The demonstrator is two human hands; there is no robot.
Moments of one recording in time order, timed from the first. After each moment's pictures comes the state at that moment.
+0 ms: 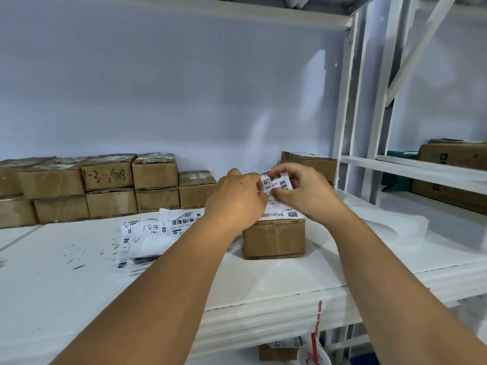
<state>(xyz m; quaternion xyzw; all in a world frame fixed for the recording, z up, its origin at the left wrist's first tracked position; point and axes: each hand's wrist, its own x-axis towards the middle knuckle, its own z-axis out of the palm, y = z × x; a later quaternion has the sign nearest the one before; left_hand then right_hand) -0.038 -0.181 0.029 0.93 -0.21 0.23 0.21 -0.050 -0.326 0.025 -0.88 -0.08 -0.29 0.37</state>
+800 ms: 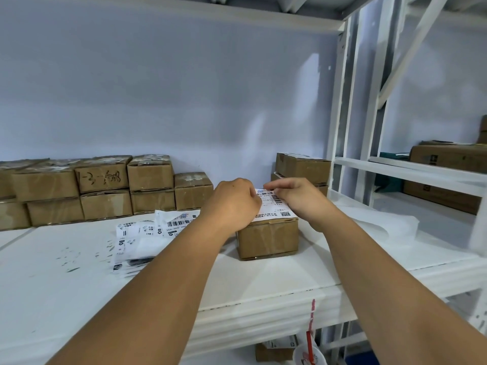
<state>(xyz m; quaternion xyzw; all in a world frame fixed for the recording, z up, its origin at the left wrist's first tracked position) -0.031 -0.182 0.025 0.93 -0.20 0.18 0.25 -0.035 -0.333 0.015 -0.83 -0.02 -0.16 0.53</state>
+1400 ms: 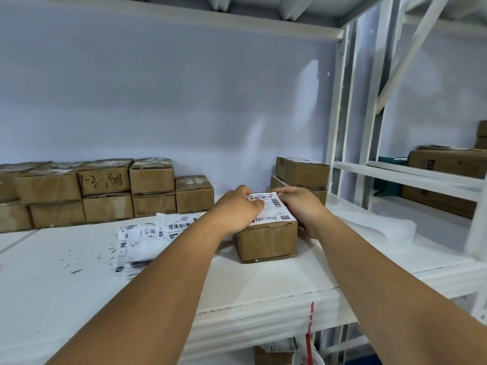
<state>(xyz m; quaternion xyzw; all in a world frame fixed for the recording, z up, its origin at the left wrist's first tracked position) -0.026 -0.182 0.025 0.92 -0.19 0.04 0.35 -0.035 -0.329 0.011 -0.74 0.05 -0.13 0.66</state>
